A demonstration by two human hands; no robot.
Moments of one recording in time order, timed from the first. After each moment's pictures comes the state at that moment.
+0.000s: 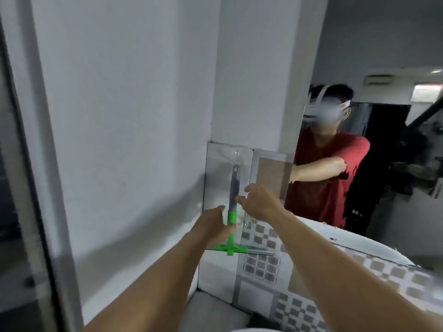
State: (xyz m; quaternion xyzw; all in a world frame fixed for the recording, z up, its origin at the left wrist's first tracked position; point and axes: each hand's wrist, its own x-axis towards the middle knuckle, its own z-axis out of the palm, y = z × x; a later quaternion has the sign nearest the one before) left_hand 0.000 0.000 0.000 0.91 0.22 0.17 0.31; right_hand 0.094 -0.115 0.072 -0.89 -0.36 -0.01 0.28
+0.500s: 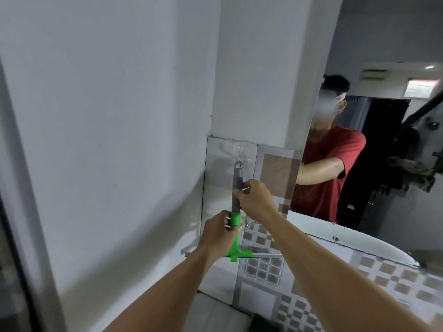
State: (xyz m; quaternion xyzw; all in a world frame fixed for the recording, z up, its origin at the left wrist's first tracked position) left_hand 0.021 -0.001 -0.033 0.83 0.21 0.26 0.44; right_hand 0.100 -0.083 0.058 -0.84 -0.30 -0.01 0.45
